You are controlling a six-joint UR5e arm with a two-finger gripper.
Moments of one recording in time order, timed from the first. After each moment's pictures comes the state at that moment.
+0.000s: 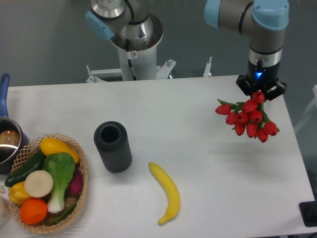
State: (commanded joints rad) arm 2.86 -1.79 -1.70 -0.98 1.56 1.33
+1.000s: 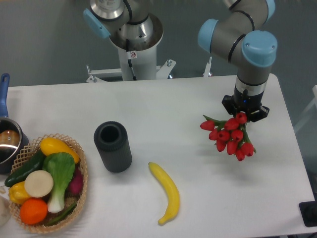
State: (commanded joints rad) arm 2.80 -1.88 -1.73 -0.96 1.56 1.27
